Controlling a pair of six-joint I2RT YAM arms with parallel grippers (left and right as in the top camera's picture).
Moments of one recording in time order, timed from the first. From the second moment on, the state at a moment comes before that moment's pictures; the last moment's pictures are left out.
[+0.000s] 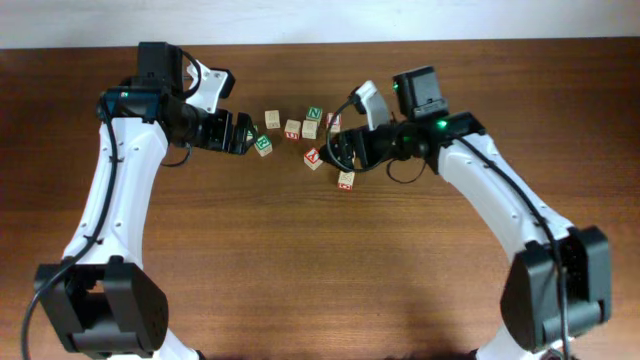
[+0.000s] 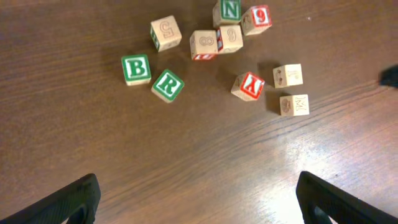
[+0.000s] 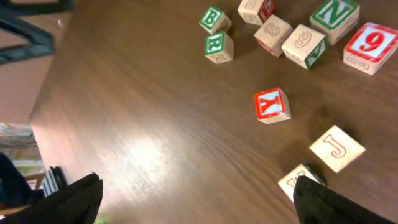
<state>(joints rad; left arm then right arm) -0.02 1.78 1.65 -1.02 0.38 0.18 0.31 1.81 1.42 -0.58 -0.69 0.08</state>
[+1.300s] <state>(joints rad) -0.02 1.91 1.65 -1.01 -0.02 -0.18 0.49 2.05 1.45 -0.94 -0.11 0.63</state>
